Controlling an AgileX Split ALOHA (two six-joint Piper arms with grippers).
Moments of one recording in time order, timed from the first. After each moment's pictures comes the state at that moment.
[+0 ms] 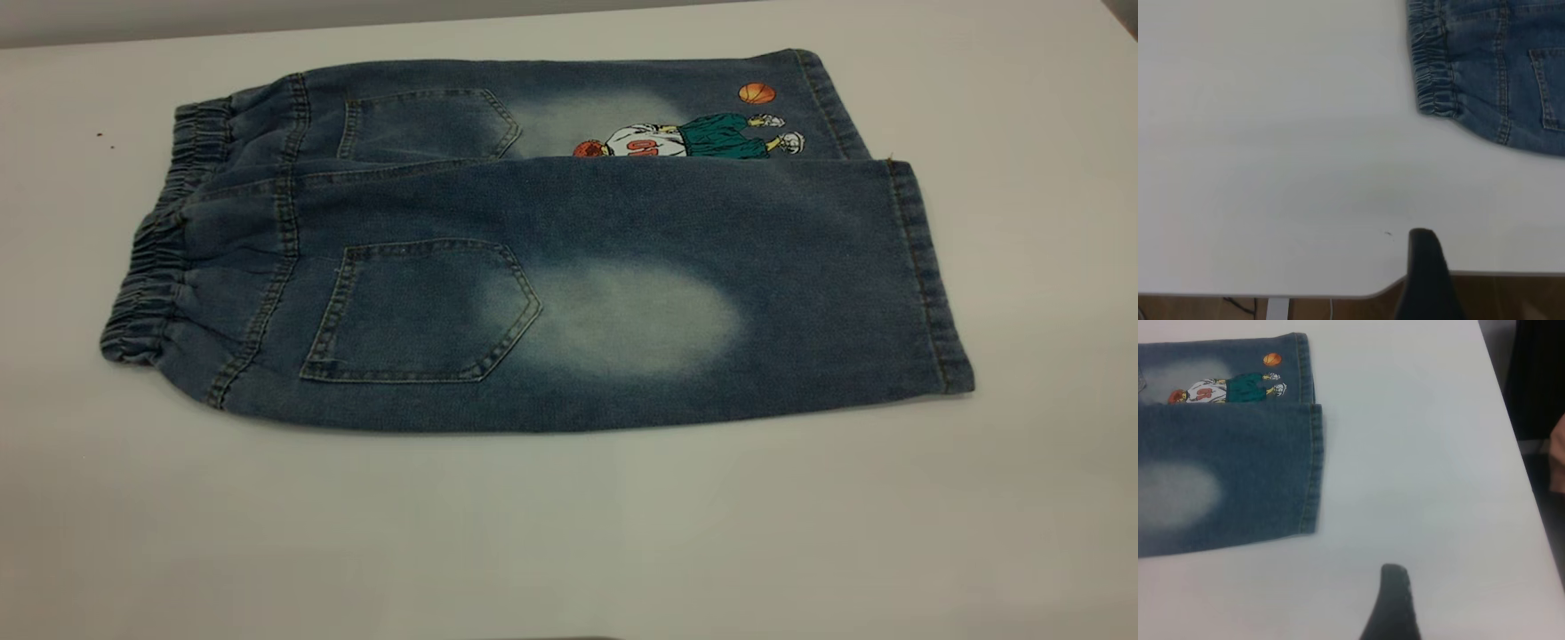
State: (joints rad) left arm 0.04 -0.02 -0.49 0.01 1.13 0.01; right arm -0.05 -0.01 -0.47 0.07 1.13 0.08
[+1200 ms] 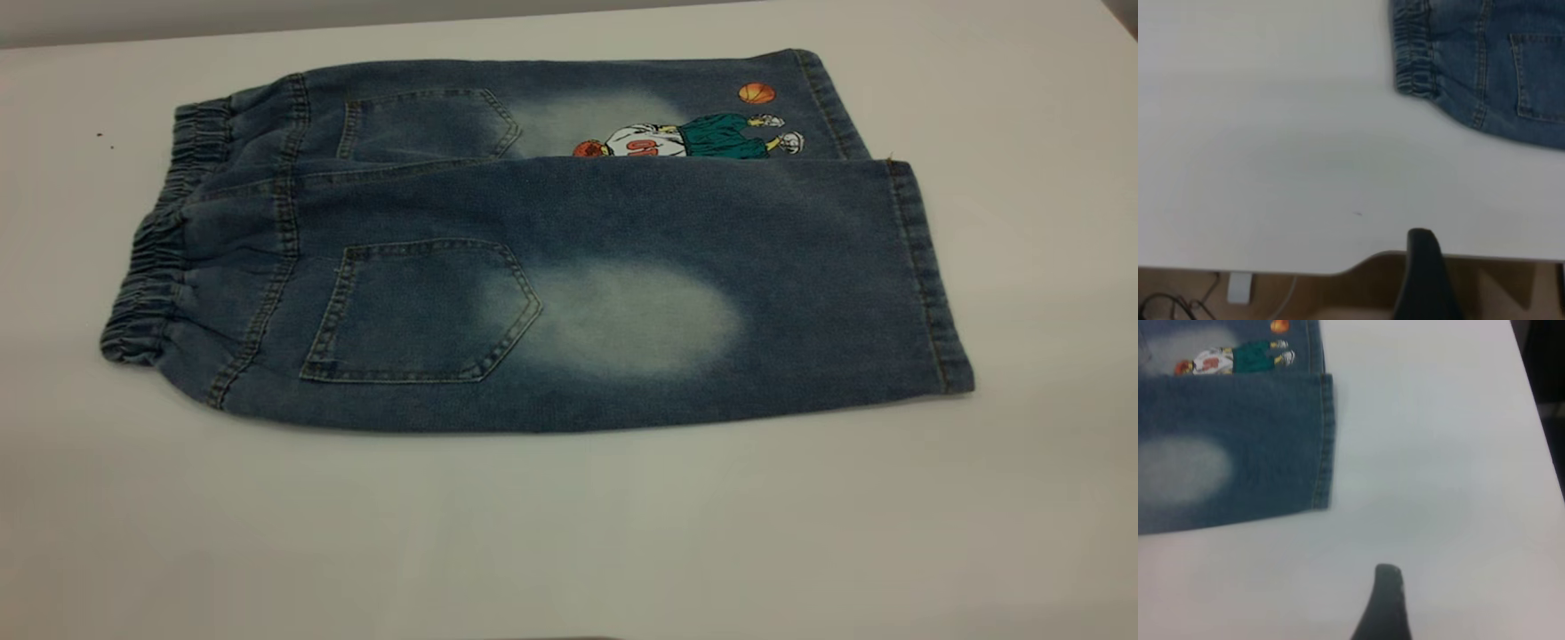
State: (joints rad) left arm -0.02 0.16 -0.54 0.01 1.12 -0.12; right arm -0.05 0.15 -0.49 0.11 1.12 0.09
